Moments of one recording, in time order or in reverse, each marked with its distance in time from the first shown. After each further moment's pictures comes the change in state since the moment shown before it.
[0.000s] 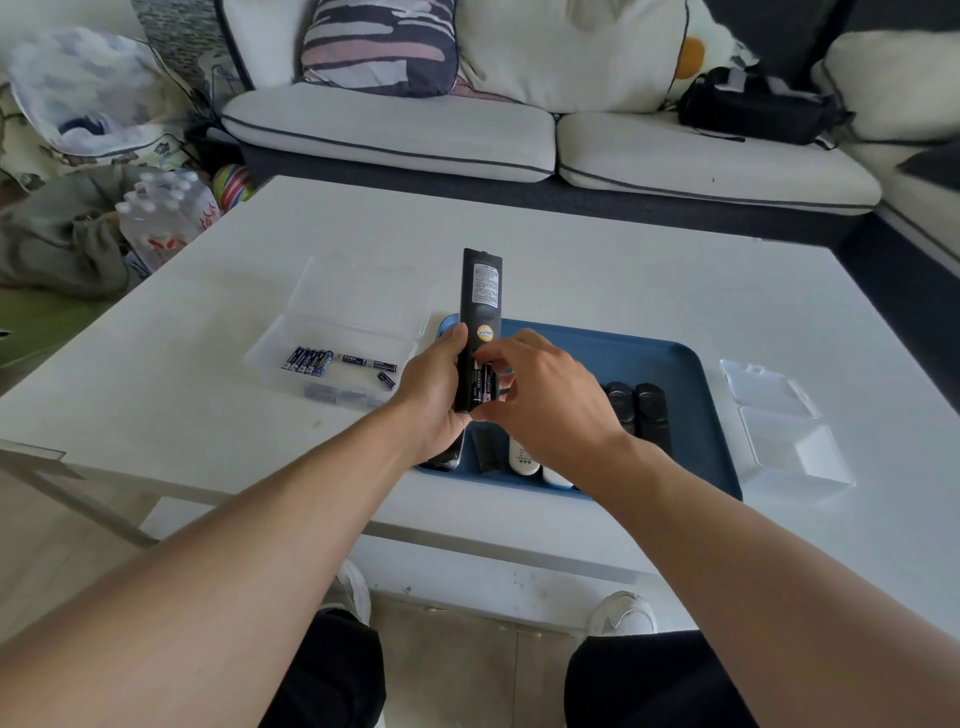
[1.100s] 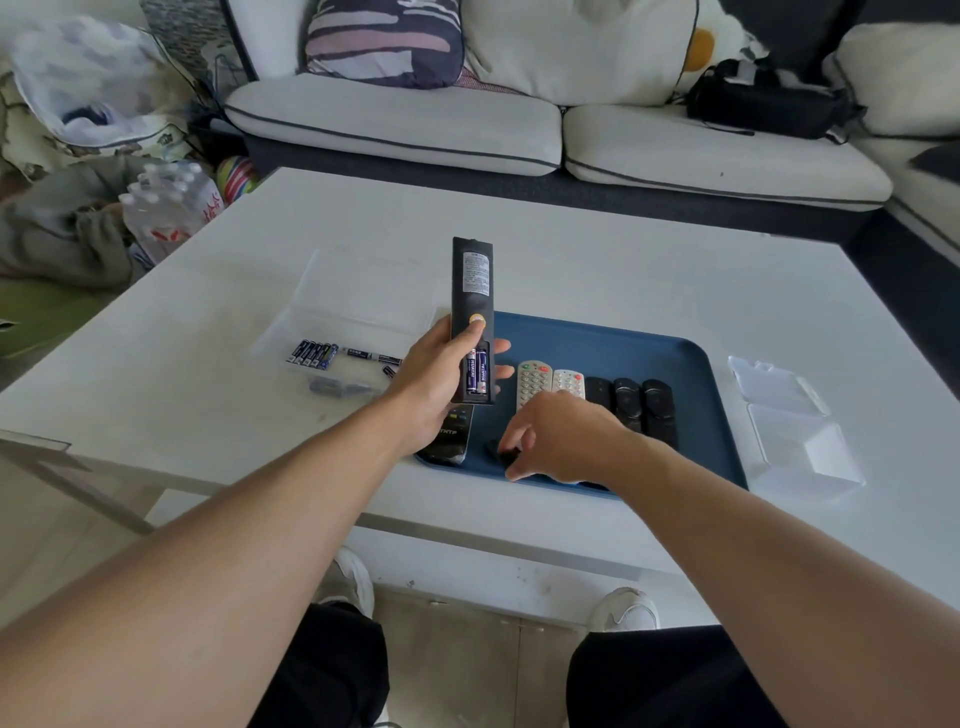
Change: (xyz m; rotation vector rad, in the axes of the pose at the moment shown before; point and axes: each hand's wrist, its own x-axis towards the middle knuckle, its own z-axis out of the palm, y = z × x) left_hand 0.023 0.000 -0.023 0.359 -0.100 0.214; right_hand 0.002 0.033 0.013 -0.168 -0.537 0.090
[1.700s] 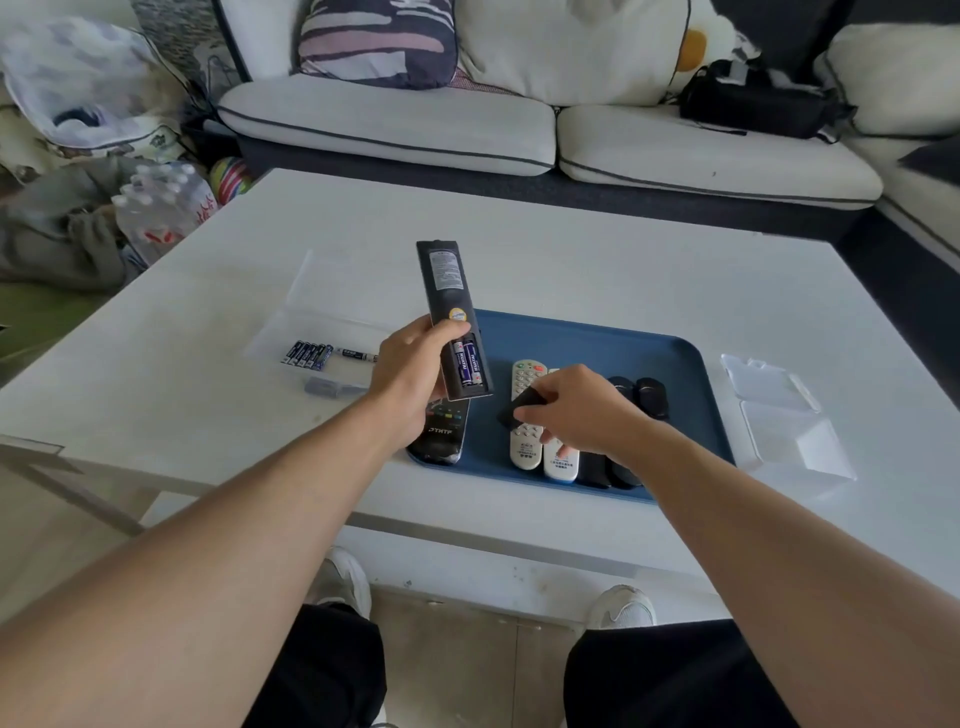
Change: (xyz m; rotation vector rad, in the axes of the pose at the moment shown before) left_hand 0.003 0.002 -0.006 -0.003 0.220 0.006; right_hand 0.006 0.021 -0.008 0.516 0.129 0.172
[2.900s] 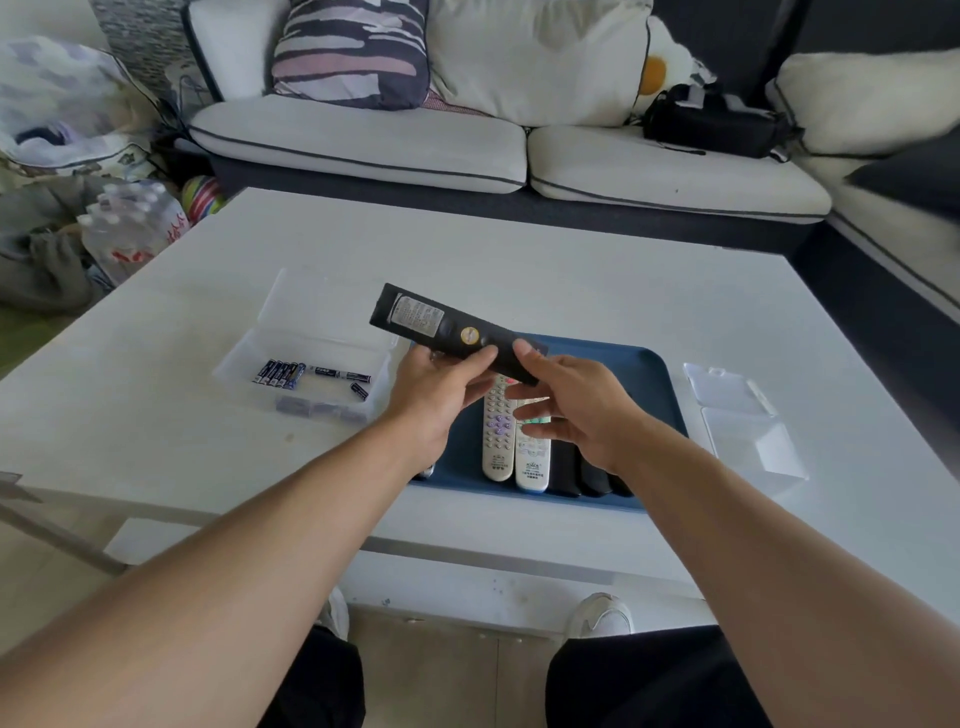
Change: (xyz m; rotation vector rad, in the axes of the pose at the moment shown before) left_hand -0.020 -0.003 0.043 -0.127 -0.096 0.013; right_hand -0.032 -0.016 -0.027 0.791 0.115 0.145
